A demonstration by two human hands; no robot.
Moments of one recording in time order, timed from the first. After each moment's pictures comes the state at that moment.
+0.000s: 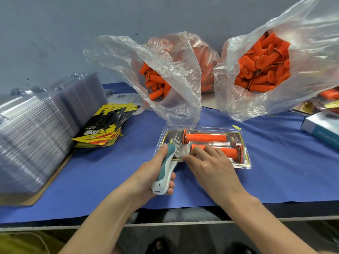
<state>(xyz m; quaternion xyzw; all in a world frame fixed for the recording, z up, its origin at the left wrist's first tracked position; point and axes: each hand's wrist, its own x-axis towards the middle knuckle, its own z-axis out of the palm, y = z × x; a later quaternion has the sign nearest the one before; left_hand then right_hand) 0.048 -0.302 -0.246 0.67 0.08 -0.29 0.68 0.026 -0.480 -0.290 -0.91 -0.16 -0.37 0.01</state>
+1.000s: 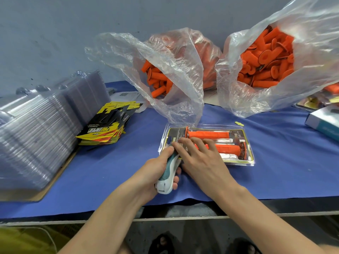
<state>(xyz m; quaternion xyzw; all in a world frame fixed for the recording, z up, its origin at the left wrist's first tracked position) 0.050 -0.309 -0.253 0.67 0.07 -0.27 0.69 0.039 -0.462 -0.294 -0.92 -0.17 -0.35 -0.03</state>
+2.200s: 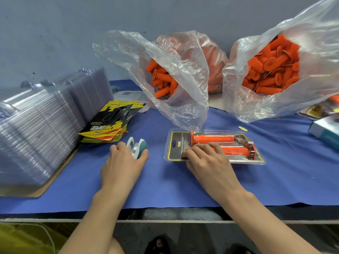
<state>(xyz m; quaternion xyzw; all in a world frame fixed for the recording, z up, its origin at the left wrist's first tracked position) 0.075 -0.242 -0.261 0.97 0.11 0.13 0.18 0.036 -0.462 -0.288 -0.92 -0.18 -0.35 0.02</state>
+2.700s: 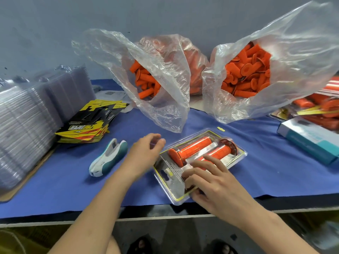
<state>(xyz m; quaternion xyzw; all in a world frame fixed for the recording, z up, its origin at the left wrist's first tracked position) 0.090 -0.316 -0.259 0.89 -0.12 0.03 0.43 -0.030 -0.518 -0.283 -0.91 -0.31 -0.25 0.07</state>
